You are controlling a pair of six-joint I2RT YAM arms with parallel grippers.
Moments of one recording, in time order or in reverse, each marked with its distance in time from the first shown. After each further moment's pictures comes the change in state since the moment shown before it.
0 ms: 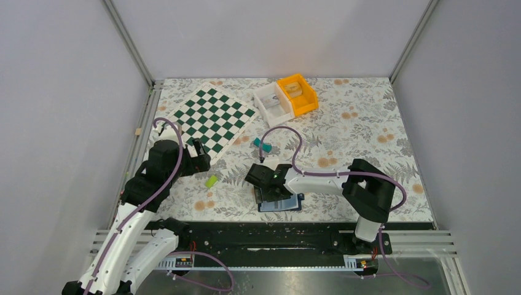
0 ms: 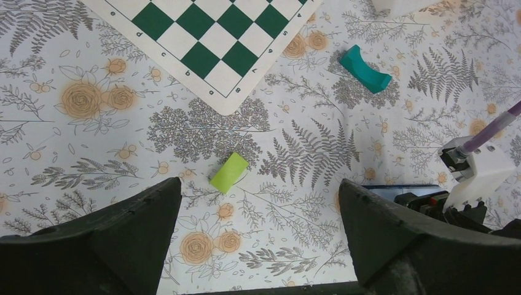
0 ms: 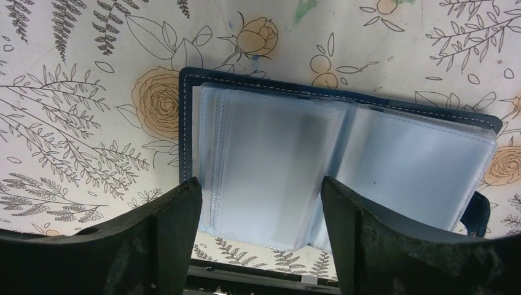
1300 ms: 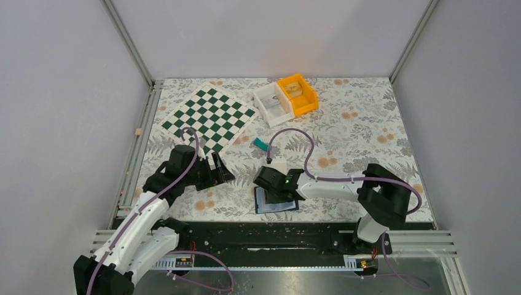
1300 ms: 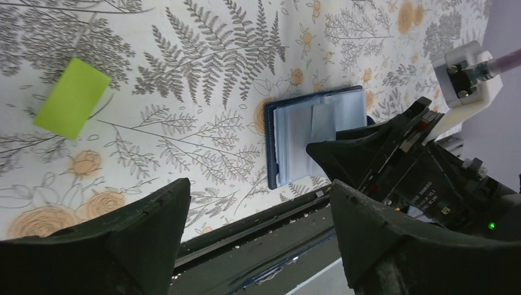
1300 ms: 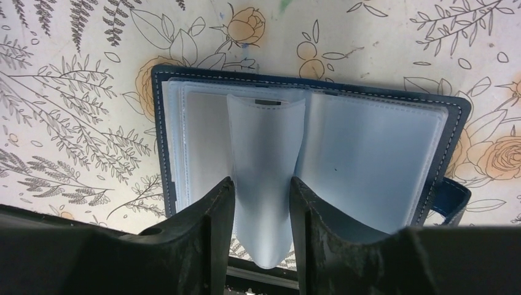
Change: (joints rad) left arm 0.000 0.106 -0.222 0.143 0.452 -0.207; right arm 0.002 -0.111 -0.135 0.125 0.000 0.026
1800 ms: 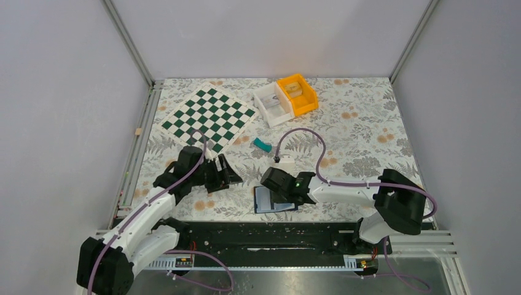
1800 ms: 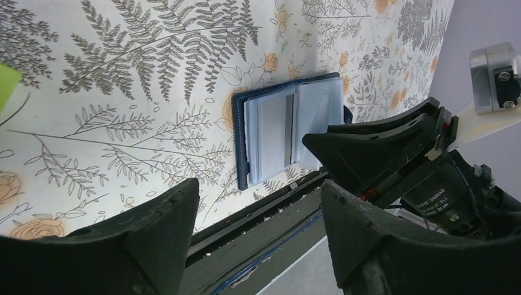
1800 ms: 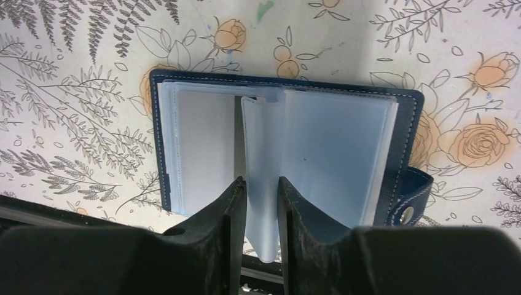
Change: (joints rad) left arm -0.028 0.095 -0.109 0.198 0.138 -0.116; right arm 0.000 -0.131 -0.099 0.053 0.041 0.039
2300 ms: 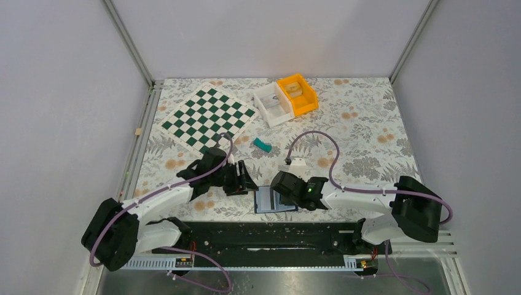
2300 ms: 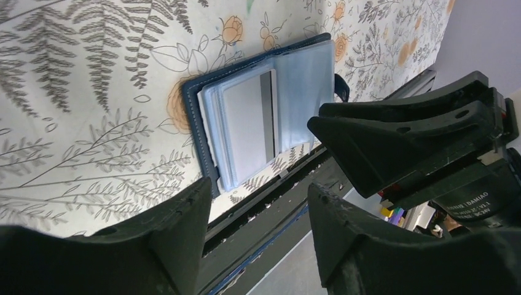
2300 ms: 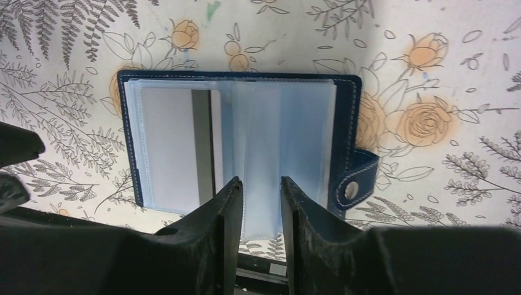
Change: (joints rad) left arm -0.208 0.243 -0.007 0.232 0.008 -0.084; right arm 0.000 -0.119 -0.111 0.013 0.051 0.039
